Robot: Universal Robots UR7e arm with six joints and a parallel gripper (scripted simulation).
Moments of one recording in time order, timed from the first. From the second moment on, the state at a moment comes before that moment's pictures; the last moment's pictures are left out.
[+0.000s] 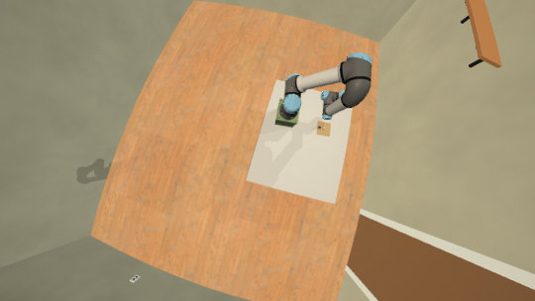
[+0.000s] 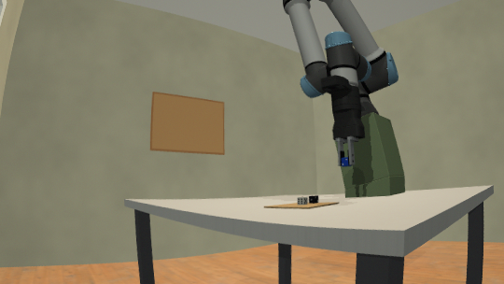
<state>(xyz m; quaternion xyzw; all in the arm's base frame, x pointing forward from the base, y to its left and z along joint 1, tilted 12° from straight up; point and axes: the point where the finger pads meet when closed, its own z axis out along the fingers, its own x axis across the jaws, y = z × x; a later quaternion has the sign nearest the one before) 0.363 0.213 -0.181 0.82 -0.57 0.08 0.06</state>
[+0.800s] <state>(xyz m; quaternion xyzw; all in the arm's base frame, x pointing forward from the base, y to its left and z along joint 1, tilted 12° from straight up) 0.387 0.190 -0.166 0.81 -0.57 0.08 0.06</state>
